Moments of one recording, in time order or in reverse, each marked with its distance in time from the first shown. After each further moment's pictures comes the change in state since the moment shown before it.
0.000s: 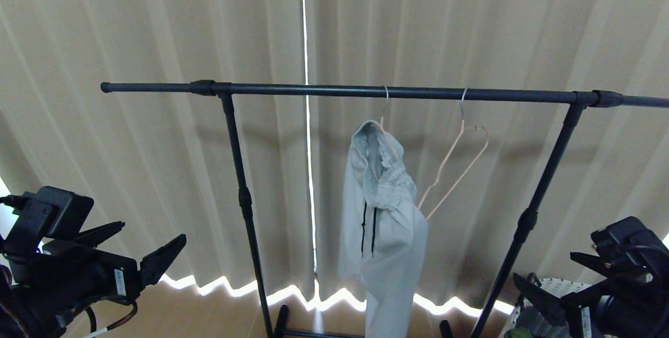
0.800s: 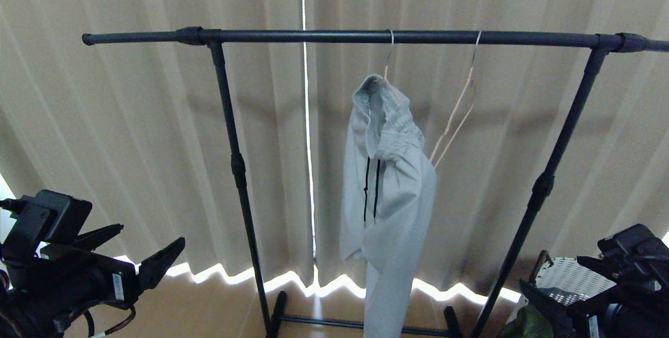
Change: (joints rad) left arm -0.001 -0.009 0.015 -0.001 0.000 0.010; right arm 0.000 -0.031 0.027 0.000 -0.007 -0.034
